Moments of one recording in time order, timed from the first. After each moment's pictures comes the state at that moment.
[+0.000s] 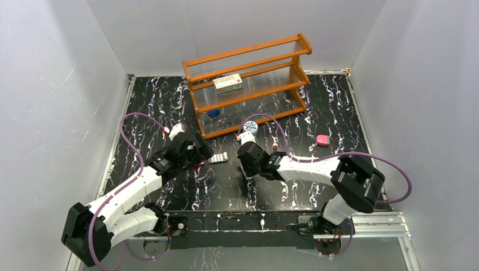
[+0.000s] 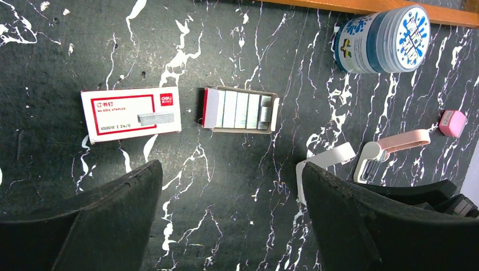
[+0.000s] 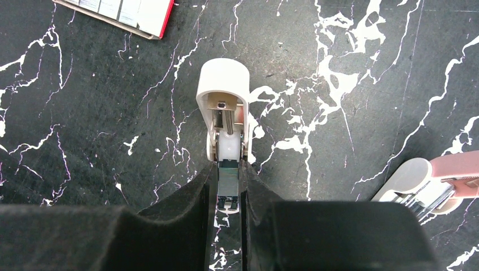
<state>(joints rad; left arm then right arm) -0.60 1.01 0.63 -0.42 -0.23 -0.94 1.05 1.54 0.82 -0.18 0.27 0.44</state>
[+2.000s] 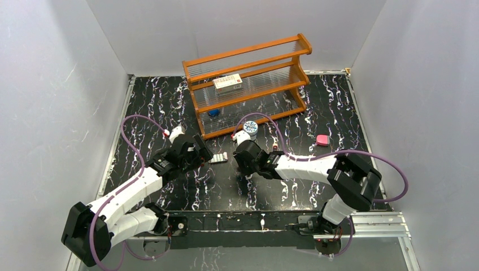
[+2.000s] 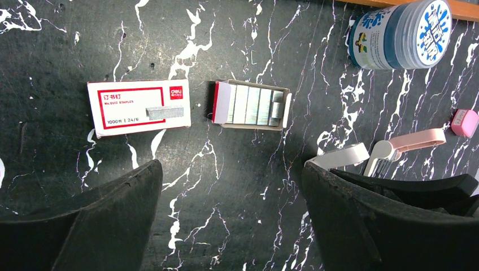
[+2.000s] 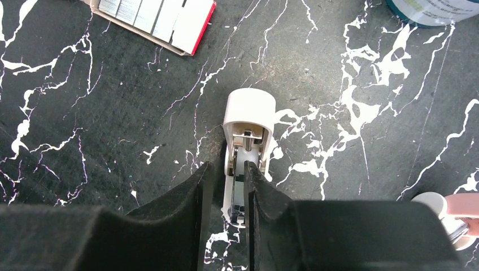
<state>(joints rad) -0.60 1.01 0.60 -0.41 -0.22 -0.95 1.05 1.57 0.84 -0.12 0.21 0.37</state>
